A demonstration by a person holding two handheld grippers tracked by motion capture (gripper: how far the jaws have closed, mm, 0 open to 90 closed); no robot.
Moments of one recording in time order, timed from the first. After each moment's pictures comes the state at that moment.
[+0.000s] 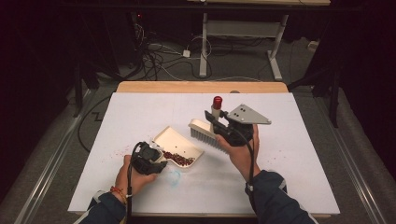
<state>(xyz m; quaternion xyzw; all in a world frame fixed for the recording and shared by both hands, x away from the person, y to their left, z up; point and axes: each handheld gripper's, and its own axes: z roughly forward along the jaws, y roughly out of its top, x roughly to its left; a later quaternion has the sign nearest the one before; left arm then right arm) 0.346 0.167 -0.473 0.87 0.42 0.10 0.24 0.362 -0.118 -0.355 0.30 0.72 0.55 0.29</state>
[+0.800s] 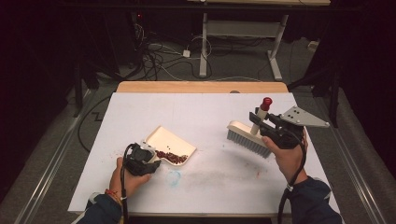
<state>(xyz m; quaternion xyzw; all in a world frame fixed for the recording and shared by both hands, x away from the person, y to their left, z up) 0.341 0.187 -0.478 0.84 0.46 0.11 0.26 0.353 -0.230 -0.347 0.33 0.72 0.54 0.29</state>
